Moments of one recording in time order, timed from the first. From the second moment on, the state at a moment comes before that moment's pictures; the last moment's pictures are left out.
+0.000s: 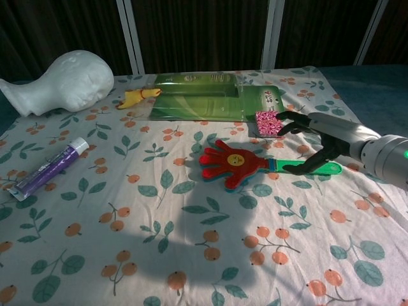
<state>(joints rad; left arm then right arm) -0.15 -1.07 0.07 -1.56 1.73 1.53 -0.20 0.58 -1.61 0.20 -1.46 -1.03 0.93 -0.05</state>
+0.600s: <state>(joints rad) -0.13 -1.11 0.03 -1.55 1.68 1.56 -0.06 0.35 -1.28 0.00 -1.75 -1.35 1.38 -0.26</state>
